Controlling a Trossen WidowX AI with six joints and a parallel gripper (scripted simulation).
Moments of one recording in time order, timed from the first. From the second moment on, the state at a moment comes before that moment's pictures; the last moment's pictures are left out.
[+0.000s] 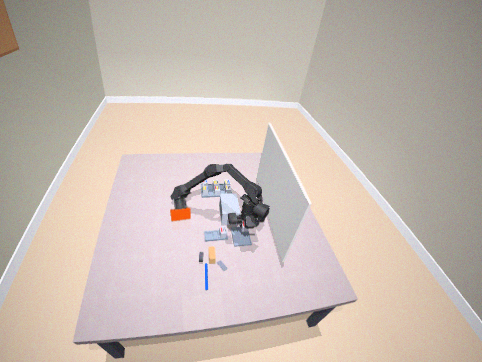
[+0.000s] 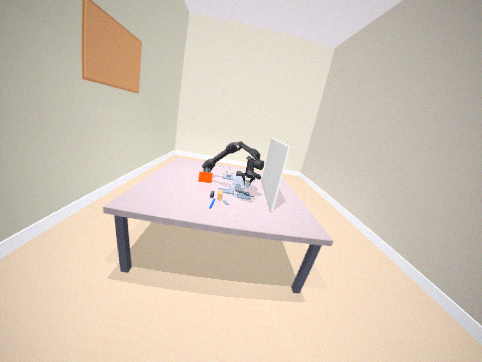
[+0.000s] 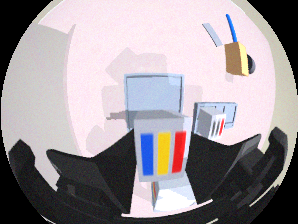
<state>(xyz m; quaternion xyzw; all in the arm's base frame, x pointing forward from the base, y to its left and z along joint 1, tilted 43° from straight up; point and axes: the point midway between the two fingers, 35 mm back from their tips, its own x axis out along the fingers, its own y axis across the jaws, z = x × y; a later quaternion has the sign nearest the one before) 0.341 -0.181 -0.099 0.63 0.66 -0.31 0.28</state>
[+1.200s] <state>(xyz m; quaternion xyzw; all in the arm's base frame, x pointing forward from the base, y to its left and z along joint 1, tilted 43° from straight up) 0.339 -0.163 -0.118 0.63 0.66 -0.30 0.28</state>
